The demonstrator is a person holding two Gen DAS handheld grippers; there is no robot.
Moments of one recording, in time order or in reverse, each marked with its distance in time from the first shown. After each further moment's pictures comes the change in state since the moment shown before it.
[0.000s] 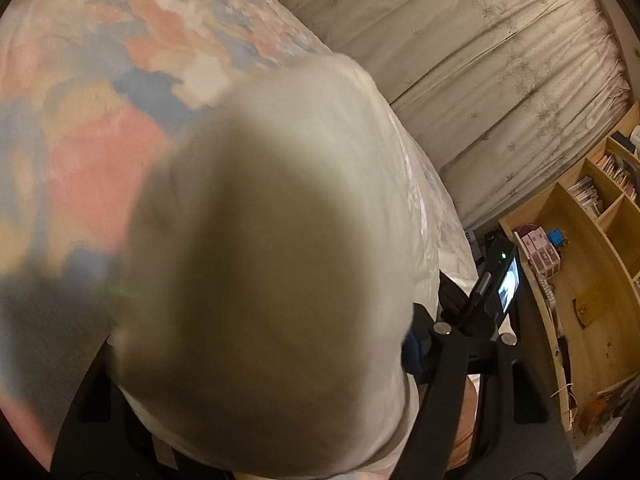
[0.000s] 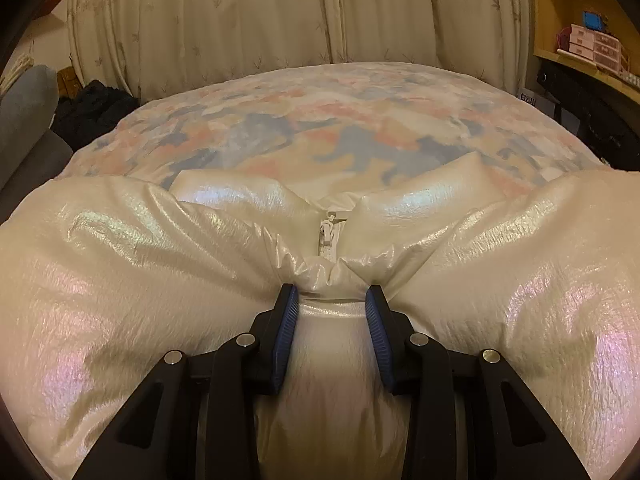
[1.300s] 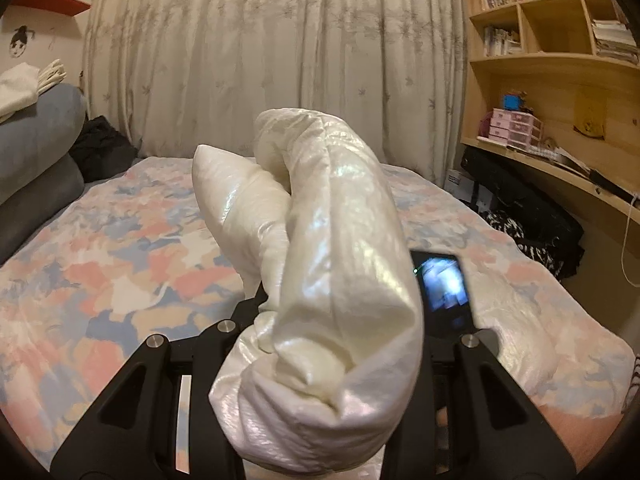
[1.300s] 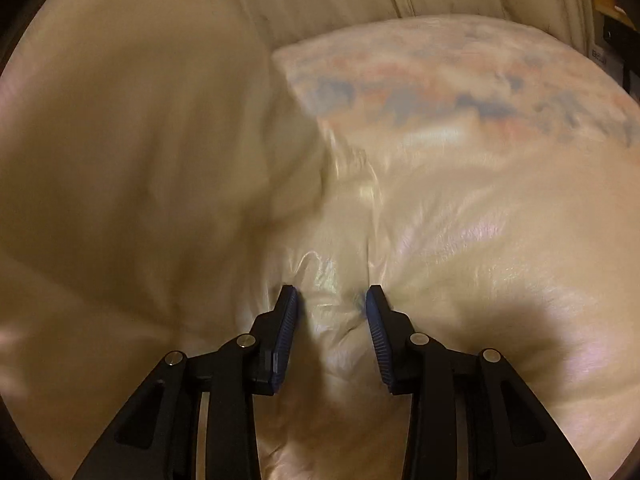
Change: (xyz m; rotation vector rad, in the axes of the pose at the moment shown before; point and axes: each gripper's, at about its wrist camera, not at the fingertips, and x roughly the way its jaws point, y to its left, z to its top) left arm -0.081 -0.265 -0.071 0.779 -0.235 0.090; right arm -0.087 -0.068 -0.020 -0.021 0.209 0.336
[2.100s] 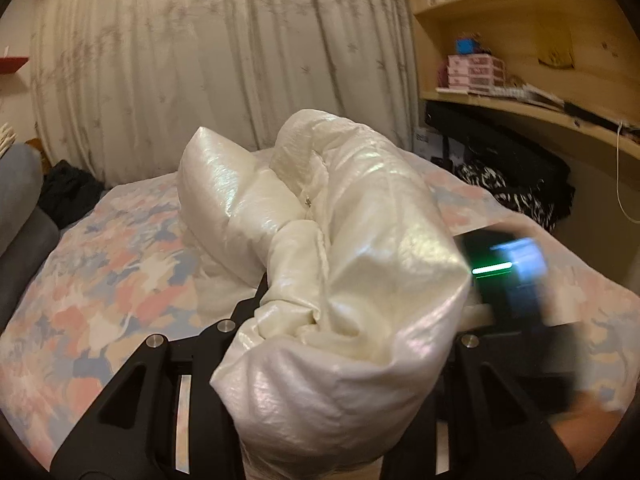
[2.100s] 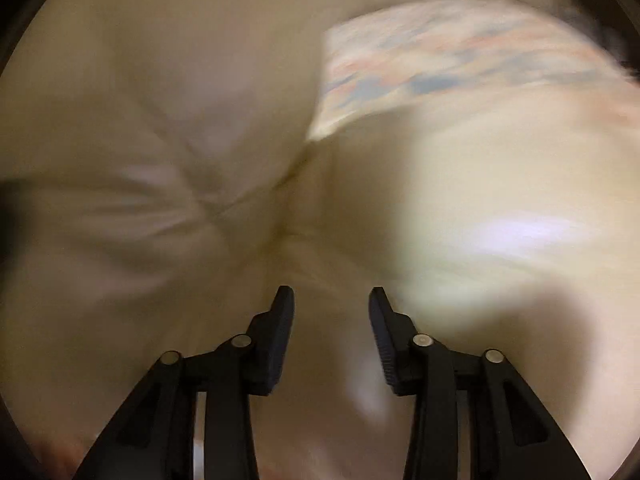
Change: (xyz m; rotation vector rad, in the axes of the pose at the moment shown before) left arm 0.025 -0.120 0.013 0.236 0.081 -0.060; right arm -0.128 -0.096 -0.049 0.131 -0.027 0.038
